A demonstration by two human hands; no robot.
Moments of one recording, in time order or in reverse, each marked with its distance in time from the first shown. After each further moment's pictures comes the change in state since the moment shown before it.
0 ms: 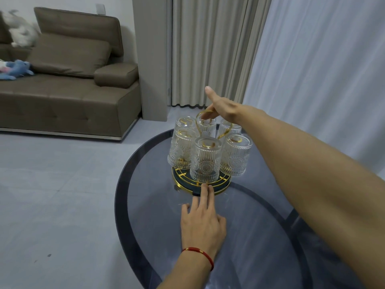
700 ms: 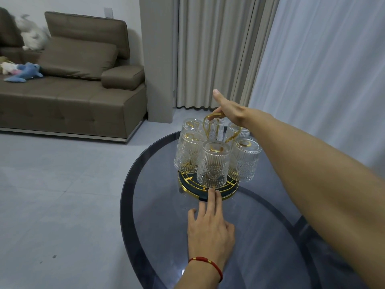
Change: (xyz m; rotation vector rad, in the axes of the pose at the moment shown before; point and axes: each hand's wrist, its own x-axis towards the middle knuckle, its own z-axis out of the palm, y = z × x) left_hand 0.004 0.000 0.003 -0.030 -0.046 -0.005; right_hand 0.005 0.002 0.001 0.012 -0.003 -0.035
